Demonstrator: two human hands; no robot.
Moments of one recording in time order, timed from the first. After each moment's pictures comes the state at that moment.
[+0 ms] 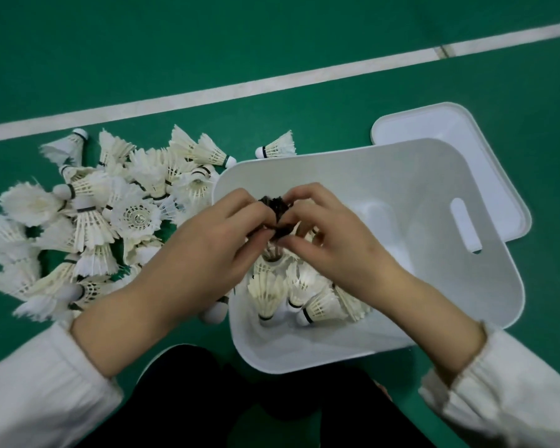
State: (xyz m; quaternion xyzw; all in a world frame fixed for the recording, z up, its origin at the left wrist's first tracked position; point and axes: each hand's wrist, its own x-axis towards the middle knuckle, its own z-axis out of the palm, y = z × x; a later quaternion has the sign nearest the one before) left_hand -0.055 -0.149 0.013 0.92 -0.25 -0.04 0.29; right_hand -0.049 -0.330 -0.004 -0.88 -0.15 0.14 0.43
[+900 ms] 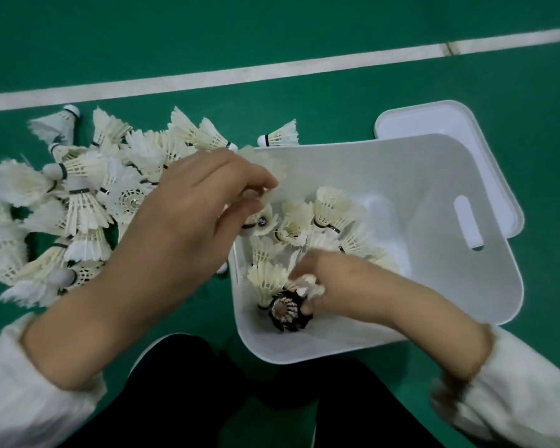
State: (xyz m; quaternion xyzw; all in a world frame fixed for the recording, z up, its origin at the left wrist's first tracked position) left_hand -0.059 -0.134 0.038 0.92 -0.23 0.06 0.30; right_hand -0.071 -0.333 -0.020 -0.88 -0.17 0.40 0.18
